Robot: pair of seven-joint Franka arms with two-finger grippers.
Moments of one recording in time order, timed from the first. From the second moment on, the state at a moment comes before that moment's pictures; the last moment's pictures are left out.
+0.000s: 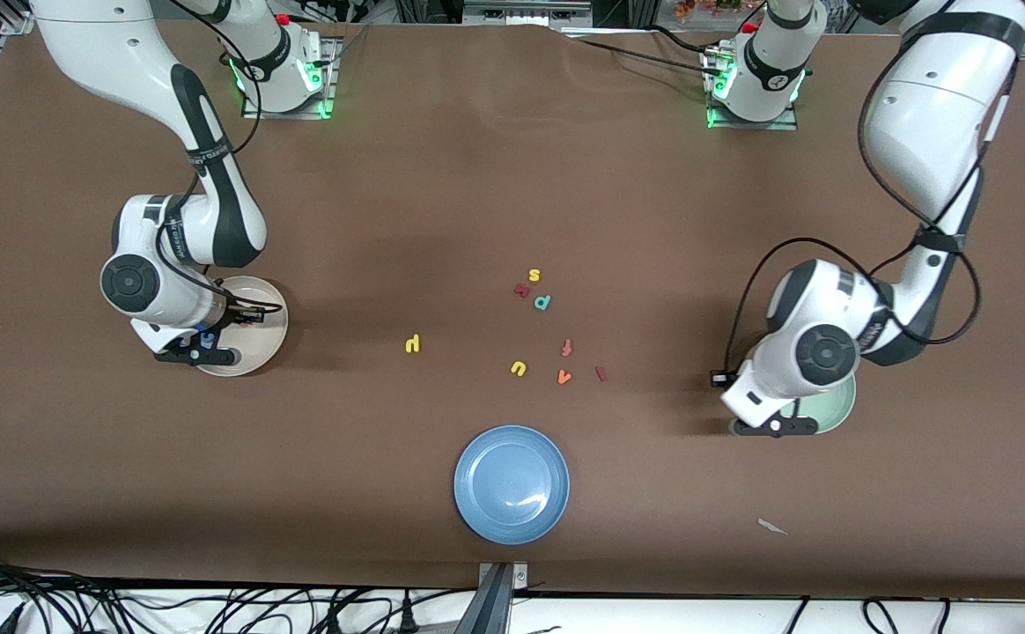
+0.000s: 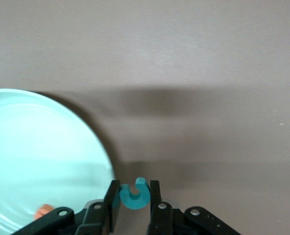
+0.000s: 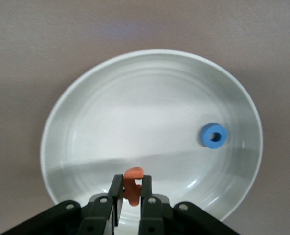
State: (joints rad) left arm 0.13 0.75 -0.39 -1.52 0.35 2.08 -0.37; right arm 0.35 0.48 -0.29 -1.99 0.06 2.27 0.08
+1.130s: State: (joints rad) left arm 0.25 0.73 -0.39 -1.56 0.42 2.07 -0.06; right arm 0.35 0.48 -0.33 -2.00 0.06 2.27 0.03
